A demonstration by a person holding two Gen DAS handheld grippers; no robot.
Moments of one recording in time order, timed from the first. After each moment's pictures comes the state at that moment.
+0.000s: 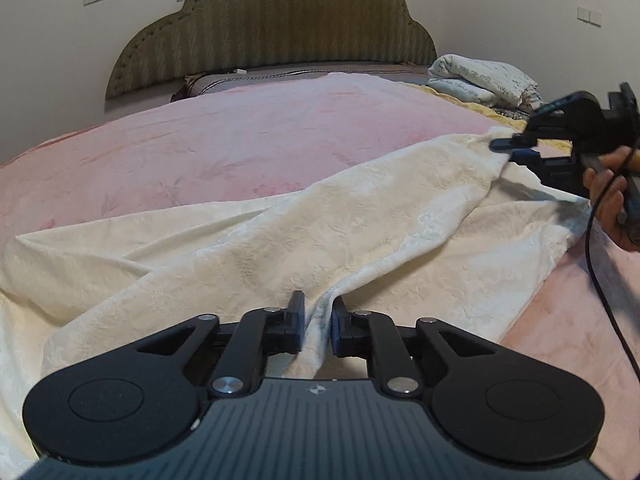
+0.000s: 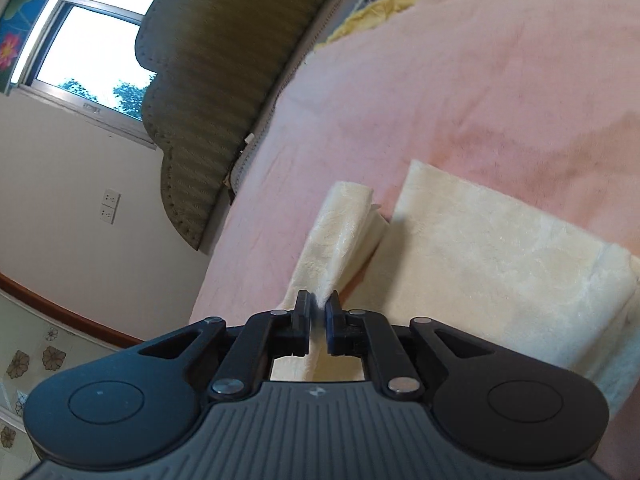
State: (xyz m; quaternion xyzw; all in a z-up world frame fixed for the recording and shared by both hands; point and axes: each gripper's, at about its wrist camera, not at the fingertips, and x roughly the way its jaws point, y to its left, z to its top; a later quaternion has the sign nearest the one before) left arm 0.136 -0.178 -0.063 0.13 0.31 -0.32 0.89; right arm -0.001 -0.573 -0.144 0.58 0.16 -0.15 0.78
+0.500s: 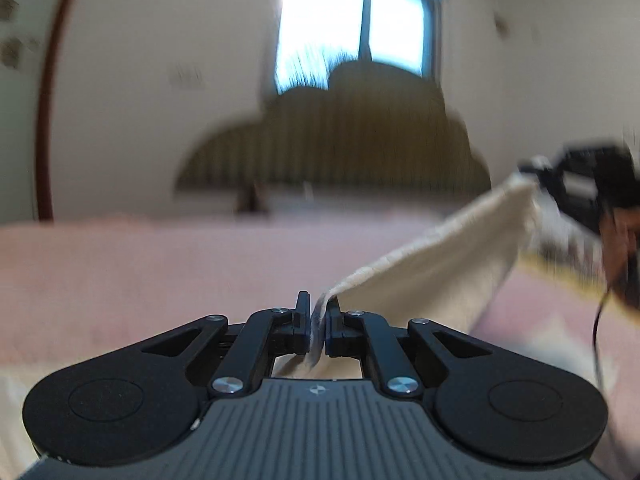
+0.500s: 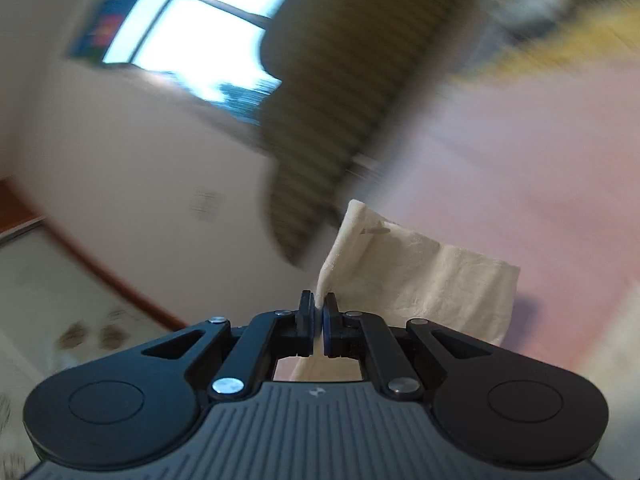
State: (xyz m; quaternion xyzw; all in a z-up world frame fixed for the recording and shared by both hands) left arm 0.152 -0.138 0.026 -0.02 0.13 -0.23 0.96; right arm 0.063 -0.571 -0.027 0.48 0.03 -0.02 0.87
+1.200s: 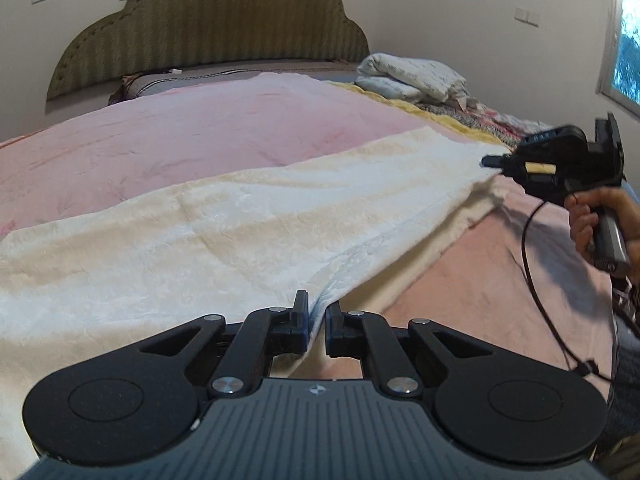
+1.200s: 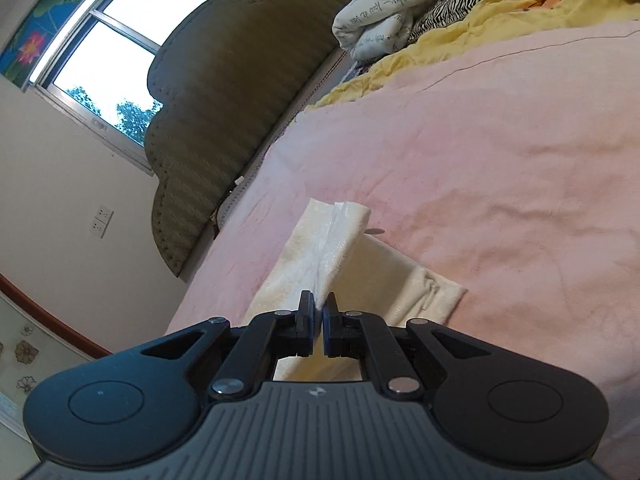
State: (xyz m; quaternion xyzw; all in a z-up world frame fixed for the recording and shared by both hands) left arm 0.100 -0.155 -0.048 0.11 0.32 -0.42 0.84; right arm -0.111 -0.543 -0.126 0.52 0.12 -0.21 0.82
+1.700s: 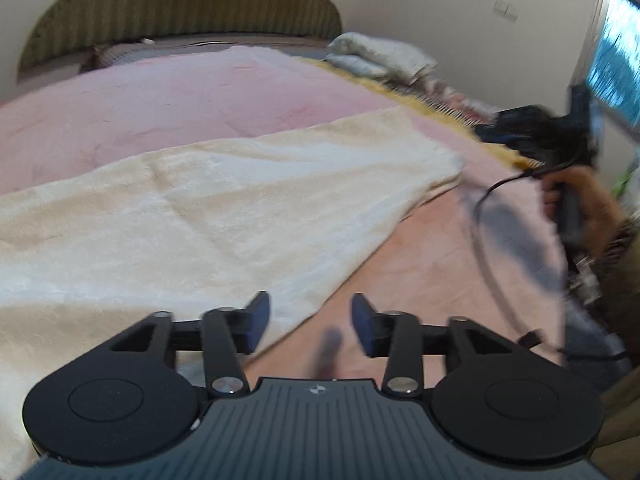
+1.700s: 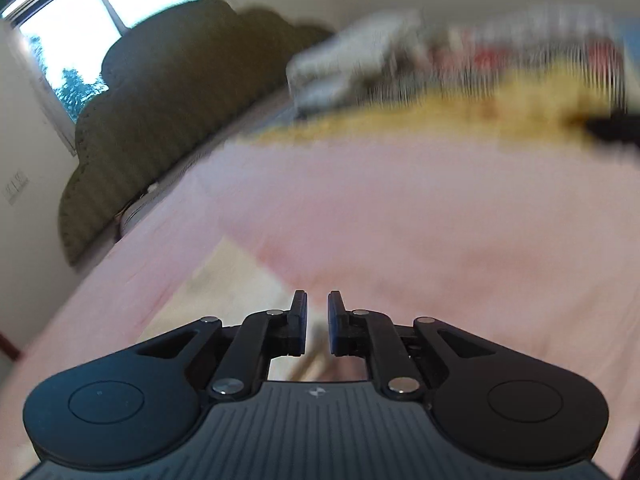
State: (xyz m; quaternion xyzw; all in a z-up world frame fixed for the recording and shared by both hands) left arm 0.101 -0.135 -0.034 0.07 0.37 -0.48 0.80; right arm -0.118 -0.525 -0.077 0.33 0.17 -0.38 0.85
